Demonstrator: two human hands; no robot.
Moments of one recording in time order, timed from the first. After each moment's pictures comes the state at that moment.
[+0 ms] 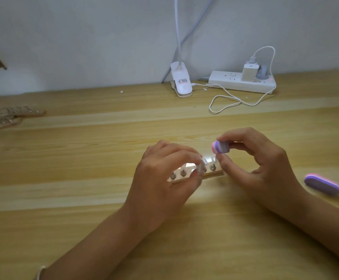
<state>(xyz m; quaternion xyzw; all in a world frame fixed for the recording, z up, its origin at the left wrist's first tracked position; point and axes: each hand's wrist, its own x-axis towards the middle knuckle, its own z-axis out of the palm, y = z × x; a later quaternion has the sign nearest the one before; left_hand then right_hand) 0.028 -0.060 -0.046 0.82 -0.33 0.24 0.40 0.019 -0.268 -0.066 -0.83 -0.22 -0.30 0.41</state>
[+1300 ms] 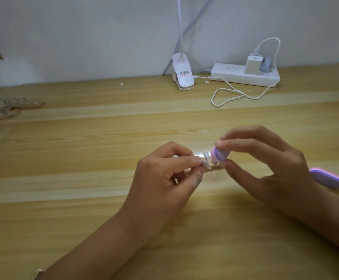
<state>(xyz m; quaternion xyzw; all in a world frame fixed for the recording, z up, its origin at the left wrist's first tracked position) 0.015 -0.057 -0.047 0.80 -0.30 0.17 0.49 0.005 -0.270 -0.052 -0.83 -0.32 -0.33 0.31</state>
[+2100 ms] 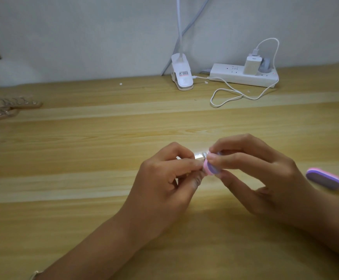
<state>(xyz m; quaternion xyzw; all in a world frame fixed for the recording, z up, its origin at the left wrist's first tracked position) 0.013 -0.055 -0.044 0.82 -0.33 0.14 0.45 0.001 -0.266 -0.054 -0.83 -0.38 -0.28 0.29</state>
